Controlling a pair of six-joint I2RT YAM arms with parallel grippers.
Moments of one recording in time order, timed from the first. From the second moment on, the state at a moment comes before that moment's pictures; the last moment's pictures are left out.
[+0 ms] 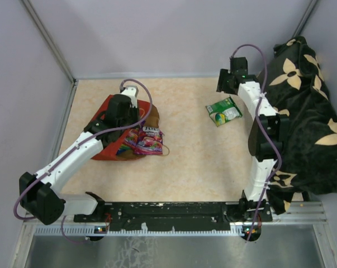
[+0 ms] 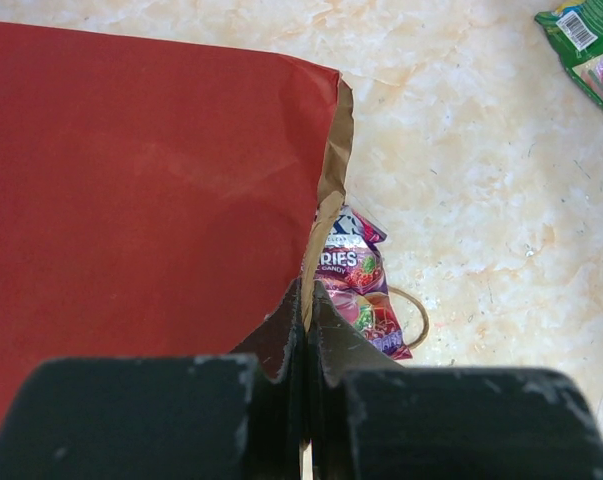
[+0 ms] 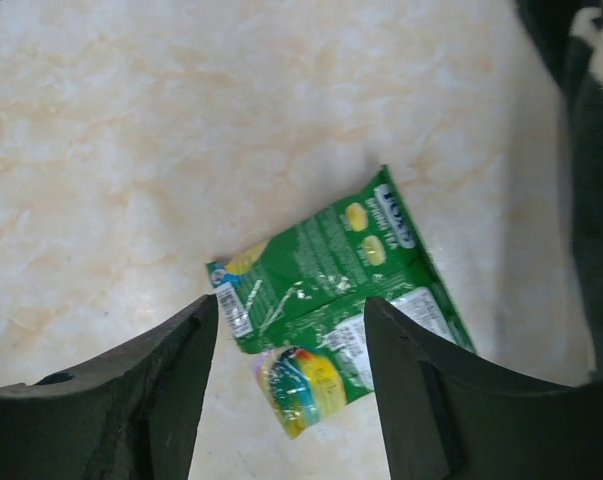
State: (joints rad) left arm -0.56 1.28 1.11 -0.38 -0.22 -0.26; right arm 0.11 1.99 1.76 -0.53 0.05 0.23
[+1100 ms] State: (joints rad) left arm -0.56 1.22 1.11 -0.46 -0.22 -0.24; right arm -0.01 2.19 1.79 -0.57 0.13 0.17
